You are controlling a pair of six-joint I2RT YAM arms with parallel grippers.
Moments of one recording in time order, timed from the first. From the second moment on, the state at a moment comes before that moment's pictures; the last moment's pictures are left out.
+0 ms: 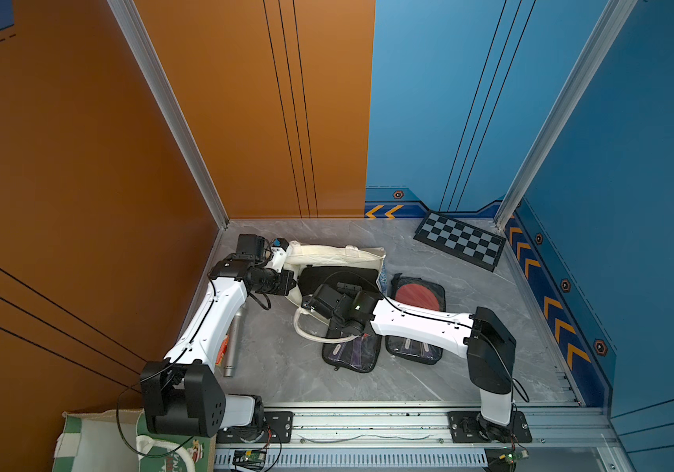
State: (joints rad) left arm -0.05 1.36 1.16 -0.85 0.44 0.08; right arm 1.10 1.98 1.63 -0.71 0.61 -0.46
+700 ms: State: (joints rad) left arm -0.04 1.32 1.12 -0.85 0.51 0.14; right arm 0.97 2.37 1.95 -0.78 0.70 -0.51
